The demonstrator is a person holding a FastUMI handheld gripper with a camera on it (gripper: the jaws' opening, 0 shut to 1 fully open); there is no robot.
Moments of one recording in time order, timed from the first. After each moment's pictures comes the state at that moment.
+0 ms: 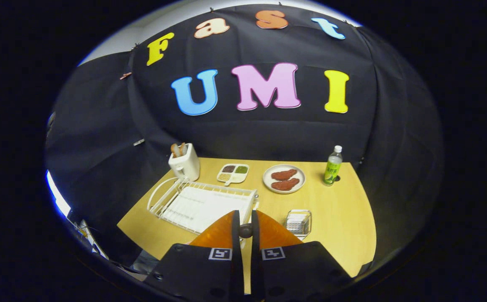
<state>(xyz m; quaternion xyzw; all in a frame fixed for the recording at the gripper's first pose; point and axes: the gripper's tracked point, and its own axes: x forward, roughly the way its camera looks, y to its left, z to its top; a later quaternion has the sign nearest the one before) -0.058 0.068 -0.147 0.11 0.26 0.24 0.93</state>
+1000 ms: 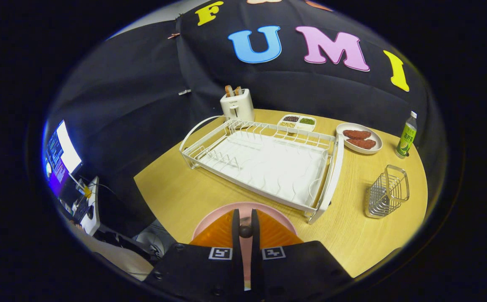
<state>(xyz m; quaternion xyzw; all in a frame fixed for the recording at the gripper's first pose) -0.140 0.216 -0.305 0.05 0.32 0.40 0.86</state>
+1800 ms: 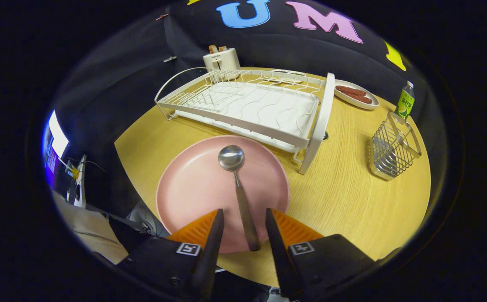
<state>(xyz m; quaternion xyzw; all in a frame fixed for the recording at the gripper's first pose) -0.163 0.186 -0.398 0.01 0.43 0.37 0.83</state>
